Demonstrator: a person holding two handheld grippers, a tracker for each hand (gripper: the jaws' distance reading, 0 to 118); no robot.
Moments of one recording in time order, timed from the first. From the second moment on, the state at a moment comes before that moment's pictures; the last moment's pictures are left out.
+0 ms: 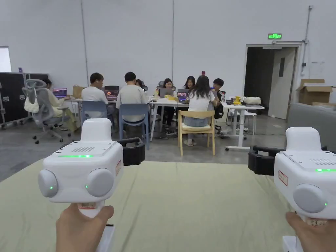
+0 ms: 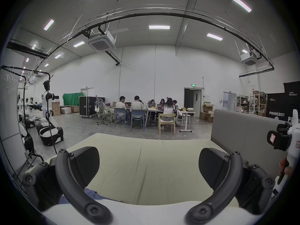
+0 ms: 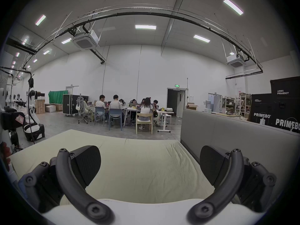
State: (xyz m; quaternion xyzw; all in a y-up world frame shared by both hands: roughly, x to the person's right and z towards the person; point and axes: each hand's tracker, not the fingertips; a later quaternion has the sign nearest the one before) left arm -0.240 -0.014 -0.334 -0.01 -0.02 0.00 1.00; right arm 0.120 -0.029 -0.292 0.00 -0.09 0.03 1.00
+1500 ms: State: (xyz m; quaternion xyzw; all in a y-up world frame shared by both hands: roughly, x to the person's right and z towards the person) left arm -0.234 -0.017 -0.335 -0.01 -0.02 -0.01 1.00; right arm 0.126 -0.031 -0.290 0.00 -0.09 0.04 0.99
